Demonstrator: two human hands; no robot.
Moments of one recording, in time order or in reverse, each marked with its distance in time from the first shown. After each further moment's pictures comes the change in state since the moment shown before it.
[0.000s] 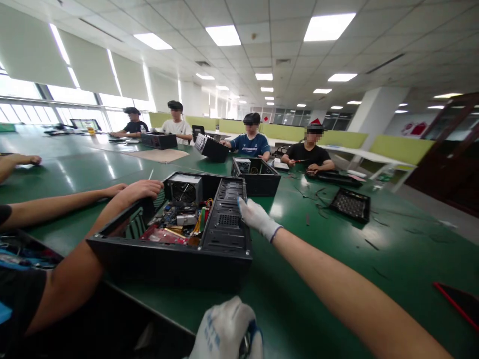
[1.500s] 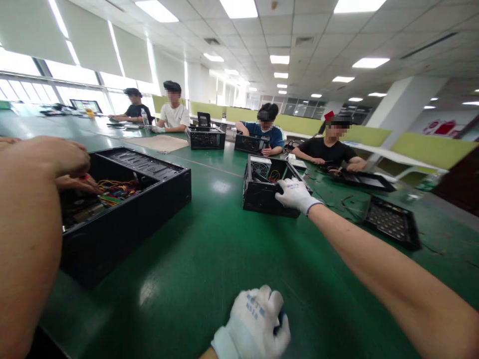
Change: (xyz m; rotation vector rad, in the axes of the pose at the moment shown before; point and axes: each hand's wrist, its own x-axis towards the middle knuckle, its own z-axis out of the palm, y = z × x) left_hand 0.117 -0.072 0.108 0.017 0.090 0.111; right_hand 0.162 0.166 0.027 -0.299 0.104 0.115
